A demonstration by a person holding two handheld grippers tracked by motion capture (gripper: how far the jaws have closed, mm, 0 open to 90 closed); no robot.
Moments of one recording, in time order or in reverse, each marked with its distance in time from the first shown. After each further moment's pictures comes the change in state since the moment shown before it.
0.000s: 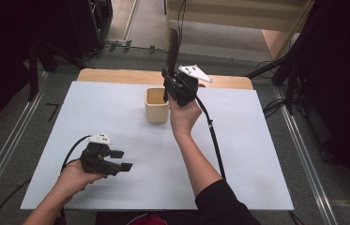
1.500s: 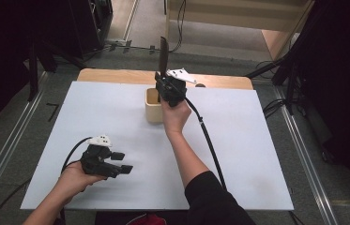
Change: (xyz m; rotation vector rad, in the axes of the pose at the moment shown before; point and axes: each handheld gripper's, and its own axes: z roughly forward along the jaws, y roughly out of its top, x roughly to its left) left arm -0.001 -0.003 0.002 0.003 -0.020 0.020; right arm 0.001 -0.034 0.043 0.052 -0.031 -0.035
